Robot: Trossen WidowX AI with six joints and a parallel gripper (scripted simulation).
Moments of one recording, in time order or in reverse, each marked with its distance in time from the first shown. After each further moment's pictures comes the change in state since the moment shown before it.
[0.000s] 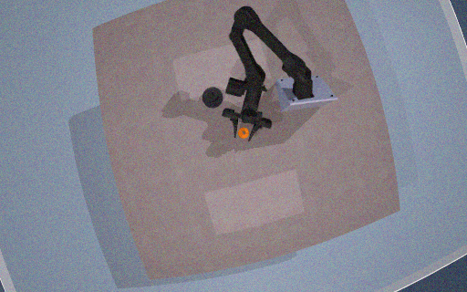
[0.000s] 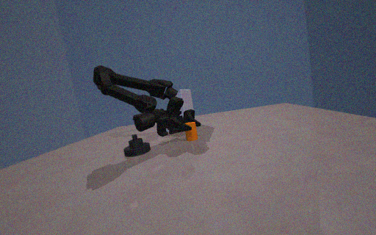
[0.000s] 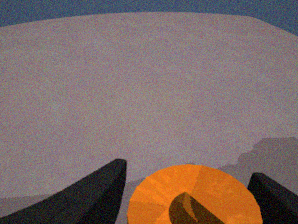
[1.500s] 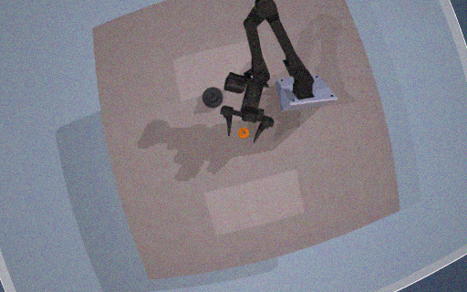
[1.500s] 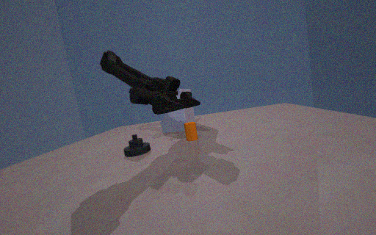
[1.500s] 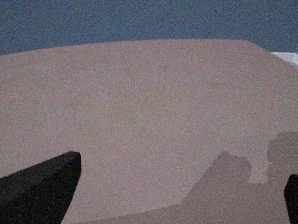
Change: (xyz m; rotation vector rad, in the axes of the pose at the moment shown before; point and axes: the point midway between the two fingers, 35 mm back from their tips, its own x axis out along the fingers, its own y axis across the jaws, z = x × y) arm -0.016 -0.004 0.073 -0.018 -0.011 -0.003
